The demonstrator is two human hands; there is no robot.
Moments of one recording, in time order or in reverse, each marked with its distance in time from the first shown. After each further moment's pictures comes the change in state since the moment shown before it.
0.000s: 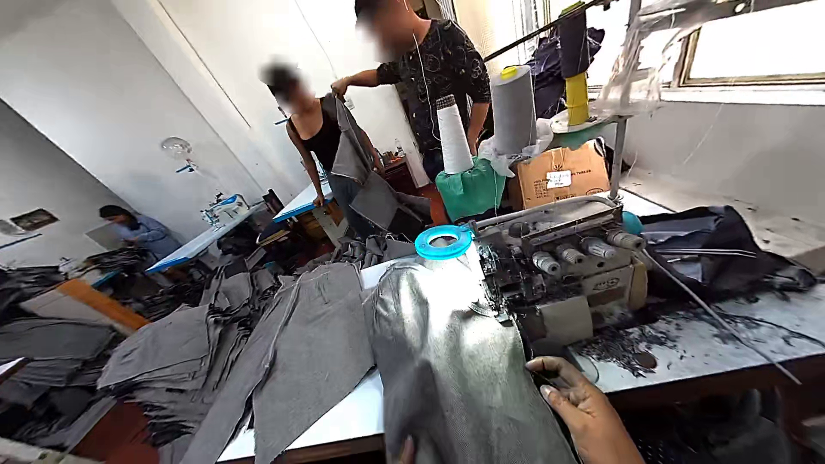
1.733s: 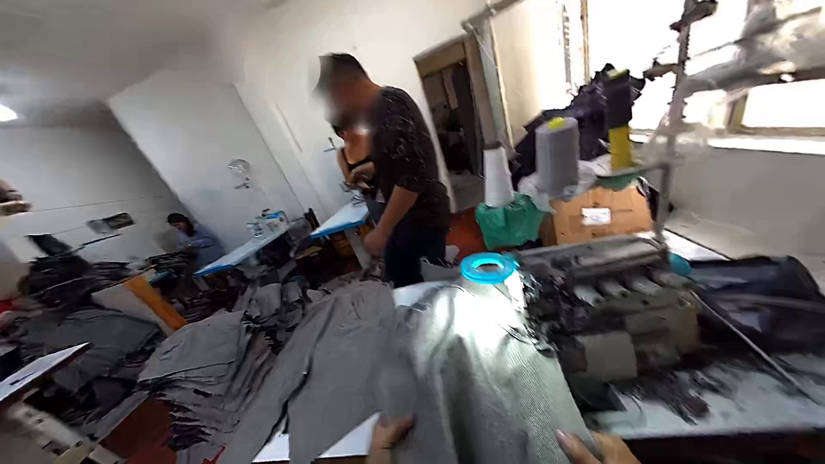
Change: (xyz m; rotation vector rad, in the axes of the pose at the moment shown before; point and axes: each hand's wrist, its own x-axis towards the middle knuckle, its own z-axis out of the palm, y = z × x) left_hand 0.042 0.084 0.009 0.202 0.181 0.119; right_hand -0.015 -0.005 0.010 -0.204 -0.181 -0.040
